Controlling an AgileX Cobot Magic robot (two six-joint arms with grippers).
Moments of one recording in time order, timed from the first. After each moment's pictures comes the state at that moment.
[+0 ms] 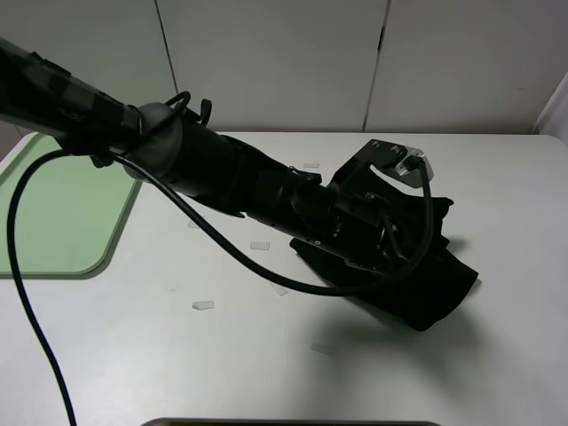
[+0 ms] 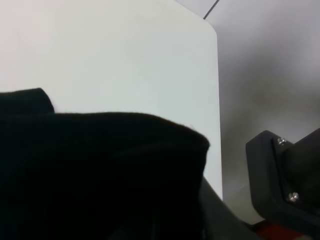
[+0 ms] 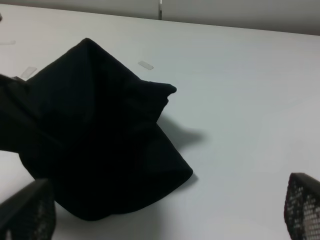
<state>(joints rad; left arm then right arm) -0.83 2.10 -1.17 -1.72 0.64 1.72 0.07 0.00 -0.49 0.10 1.02 -0.07</state>
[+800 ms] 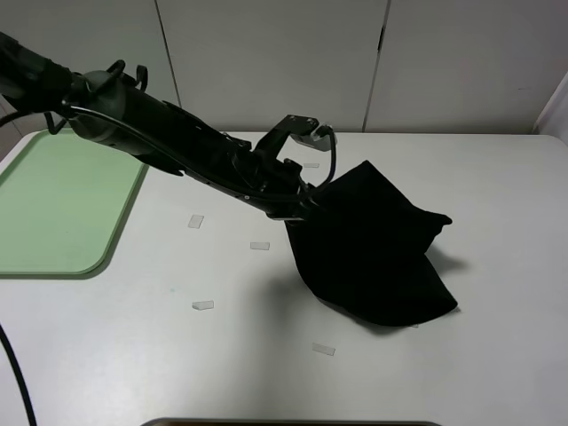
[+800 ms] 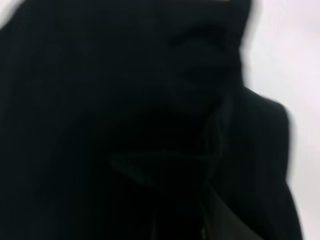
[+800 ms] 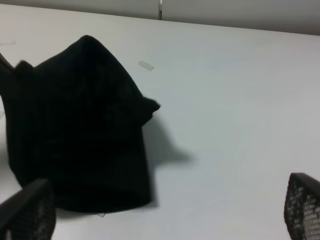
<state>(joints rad) -0.56 2.09 -1.17 -1.45 0.52 1.59 0.07 0.00 -0.49 0.10 1.02 -0.07</state>
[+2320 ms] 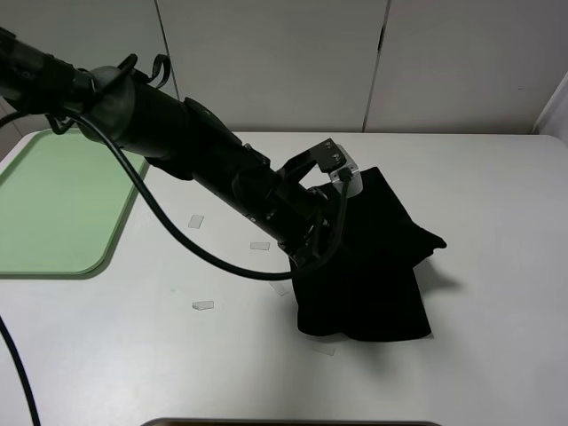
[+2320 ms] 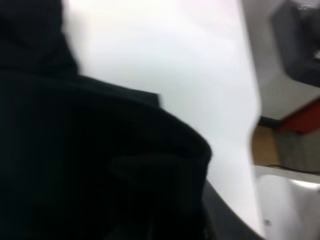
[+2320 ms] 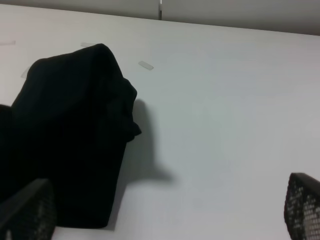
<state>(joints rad) -0.67 2.05 -1.17 -1.23 0.72 1.61 0.07 0.00 -0.49 0.10 1.02 -0.07</state>
